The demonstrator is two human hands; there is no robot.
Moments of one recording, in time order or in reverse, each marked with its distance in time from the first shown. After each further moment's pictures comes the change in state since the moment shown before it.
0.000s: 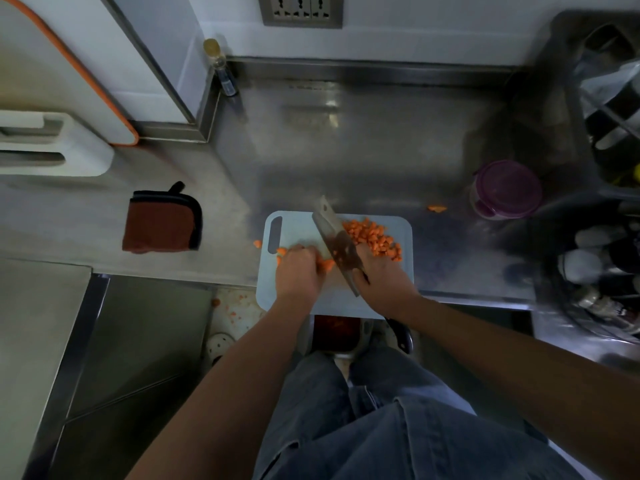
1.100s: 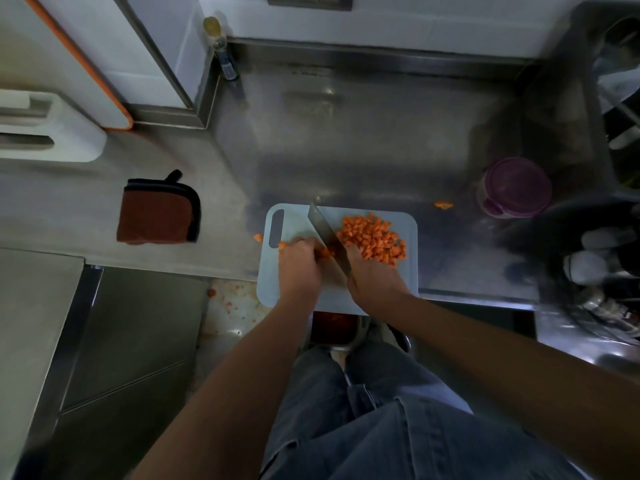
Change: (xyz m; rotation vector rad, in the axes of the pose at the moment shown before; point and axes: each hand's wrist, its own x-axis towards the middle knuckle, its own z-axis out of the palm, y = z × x) left_hand 0.003 -0.003 0.007 -0.216 0.079 -0.071; right_hand 0.007 -0.013 0.013 -0.176 -0.128 0.009
